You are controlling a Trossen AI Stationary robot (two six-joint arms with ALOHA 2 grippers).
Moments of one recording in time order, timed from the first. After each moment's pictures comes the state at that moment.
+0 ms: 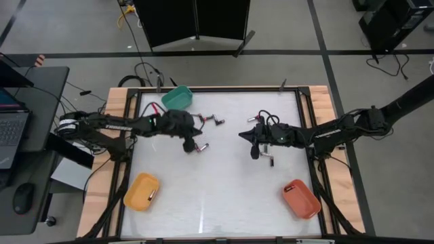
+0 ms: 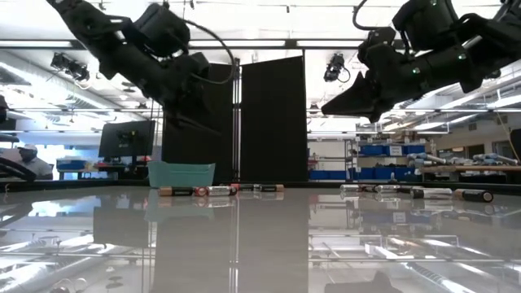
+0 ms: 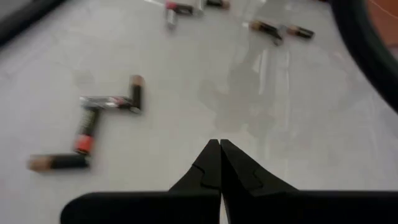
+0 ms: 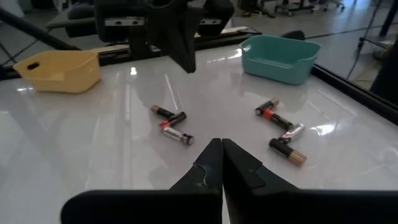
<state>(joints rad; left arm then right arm) 0.26 1.32 0.60 0.16 0.07 -0.14 -0.06 1.29 0.36 0.65 0.19 0.14</state>
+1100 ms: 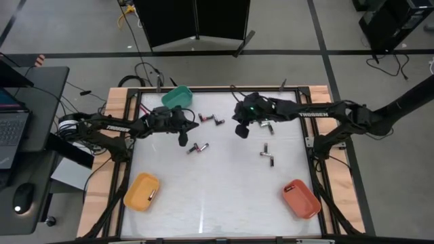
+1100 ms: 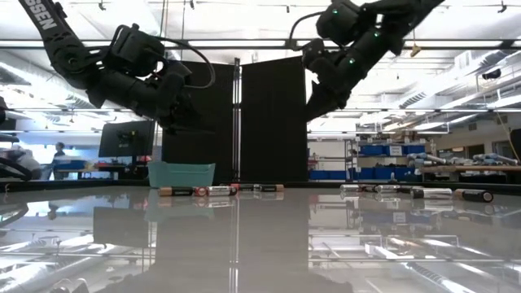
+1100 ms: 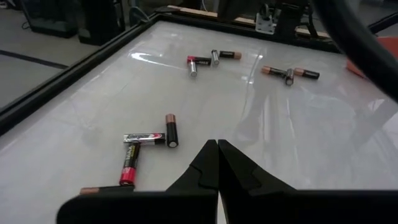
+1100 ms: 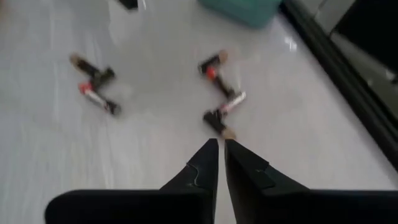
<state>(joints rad) 0.39 1.32 0.37 0.64 0.17 -0.04 -0.31 1.49 0.99 -0.28 0.03 0.00</state>
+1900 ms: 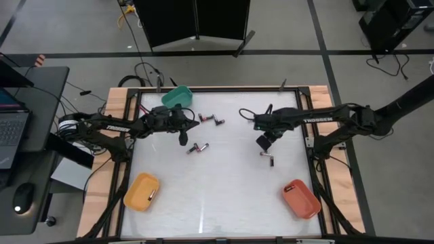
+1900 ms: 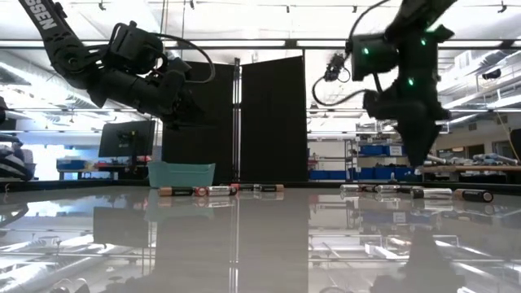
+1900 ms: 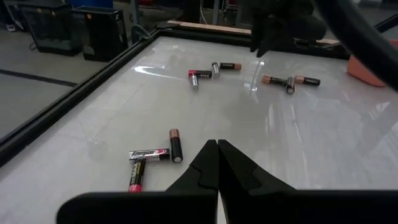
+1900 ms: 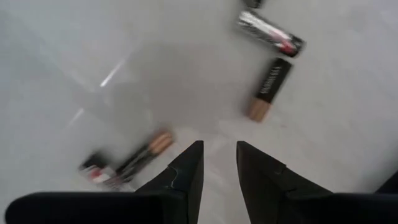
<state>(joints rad) 0.39 1.32 0.37 0.68 0.16 0.00 -0.24 1.43 0.85 -0.97 0.17 0.64</state>
